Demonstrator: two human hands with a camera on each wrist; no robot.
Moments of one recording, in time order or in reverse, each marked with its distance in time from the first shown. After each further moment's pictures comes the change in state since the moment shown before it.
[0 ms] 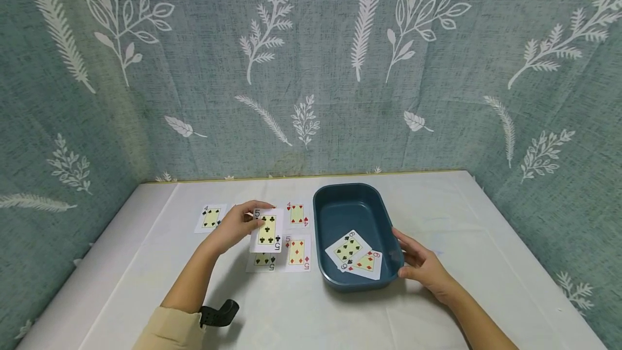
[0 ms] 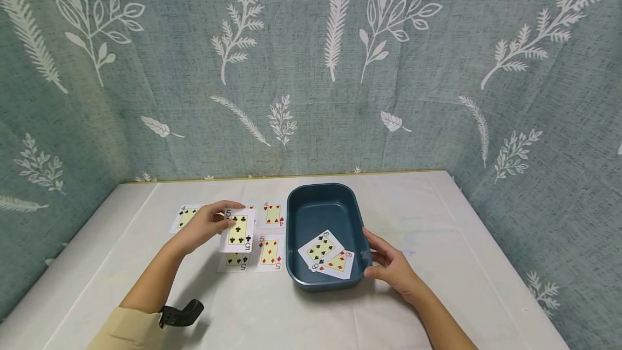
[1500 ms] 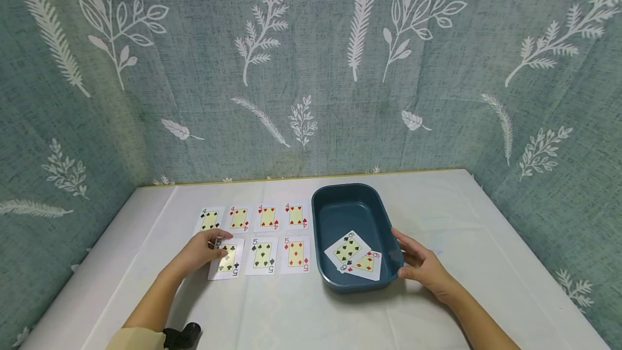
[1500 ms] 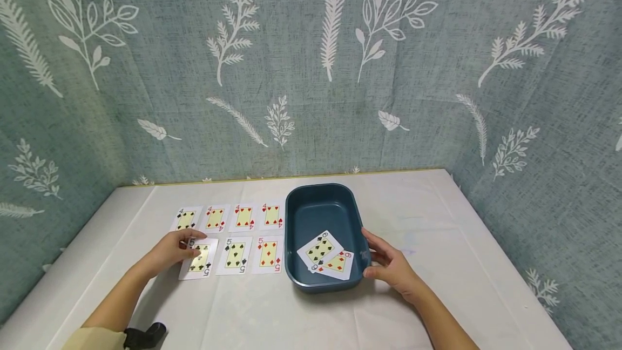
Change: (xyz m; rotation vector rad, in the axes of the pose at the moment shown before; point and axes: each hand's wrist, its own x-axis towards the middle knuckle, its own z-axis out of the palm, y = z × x) left_hand -0.034 -0.075 -0.027 0.207 0.080 -0.245; right_hand 0.000 0.001 -0.002 0.011 -0.008 -0.011
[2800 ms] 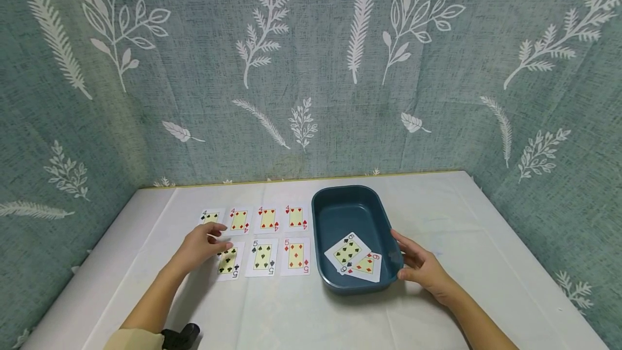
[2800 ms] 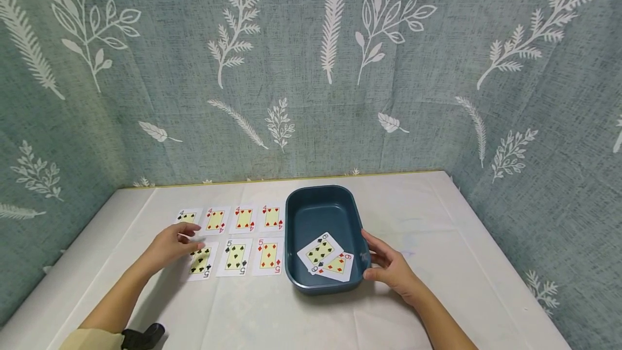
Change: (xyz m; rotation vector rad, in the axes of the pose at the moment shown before) left_hand -0.002 0.016 -0.008 0.125 0.108 0.033; right_hand 0.000 0.001 0.001 -0.027 0.022 0.018
